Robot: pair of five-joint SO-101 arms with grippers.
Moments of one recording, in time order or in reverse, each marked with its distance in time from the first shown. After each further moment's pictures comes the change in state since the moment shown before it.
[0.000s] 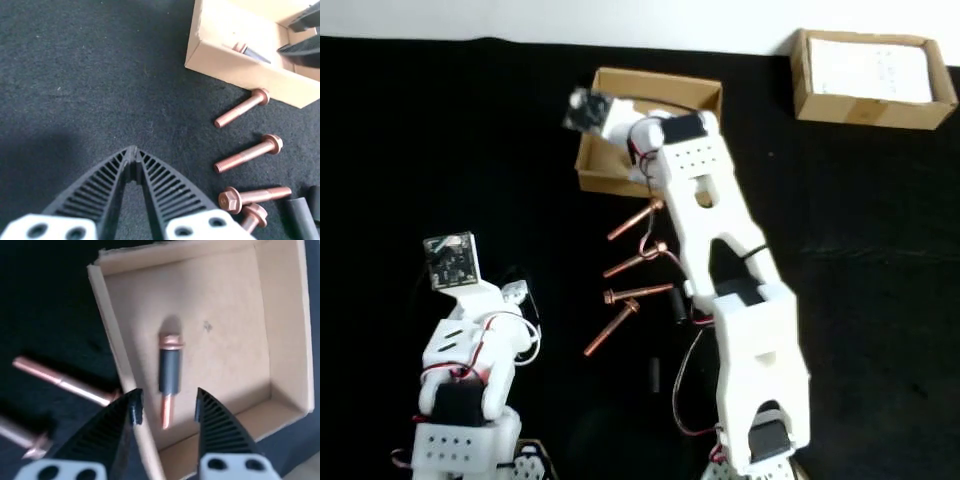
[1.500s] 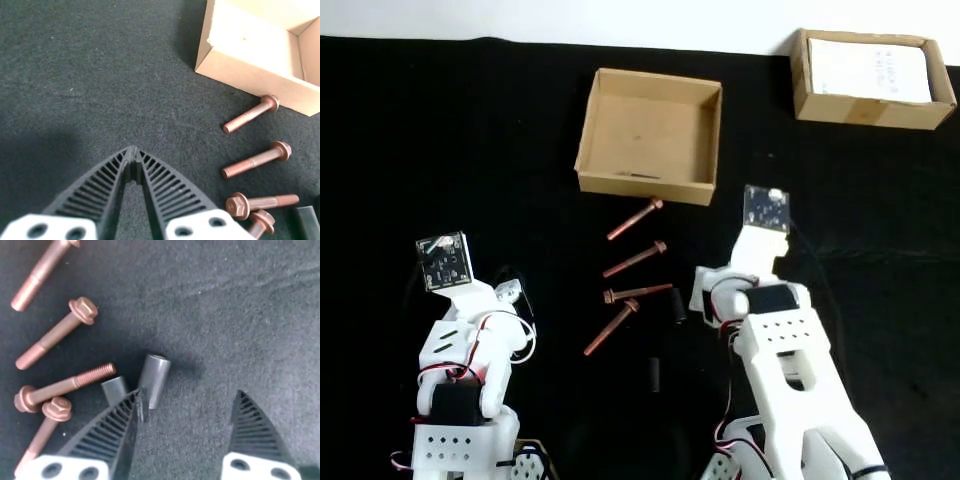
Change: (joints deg) left arm -2.2 0.0 0.0 0.0 0.0; right arm 8.4 -74.3 102.9 -26.5 -70.4
